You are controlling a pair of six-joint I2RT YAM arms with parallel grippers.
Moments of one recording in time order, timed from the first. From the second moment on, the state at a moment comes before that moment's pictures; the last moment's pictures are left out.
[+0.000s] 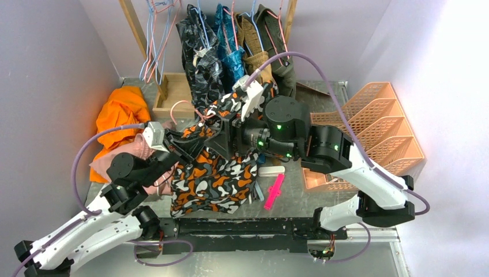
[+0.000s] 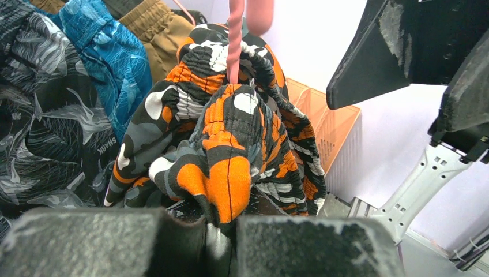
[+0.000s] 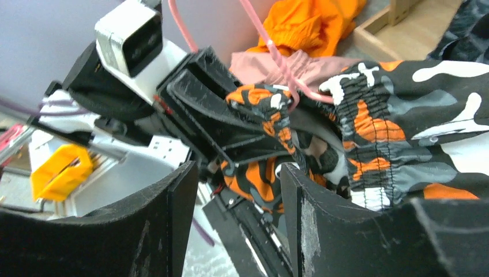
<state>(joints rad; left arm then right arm) -0.85 0.57 0.67 0.25 0.04 -0.30 1.24 1.34 1.89 -0.78 0.11 0.38</state>
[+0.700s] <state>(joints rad) -0.85 0.63 0.66 0.29 -0.02 -0.29 1.27 1.43 1.87 -0.63 0.46 0.42</state>
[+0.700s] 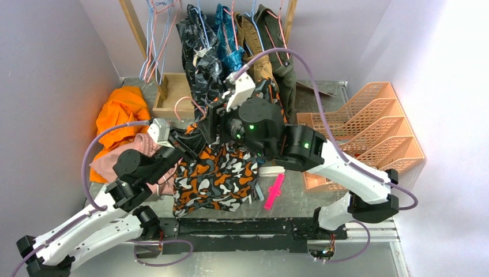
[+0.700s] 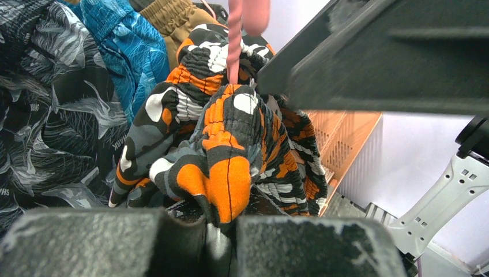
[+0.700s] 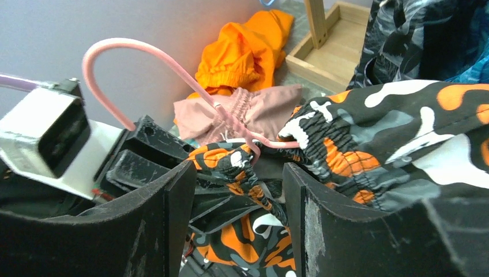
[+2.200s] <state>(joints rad) -0.85 0.59 1.00 -0.42 0.53 -0.16 1.28 1.10 1.64 -0.84 -0.02 -0.05</state>
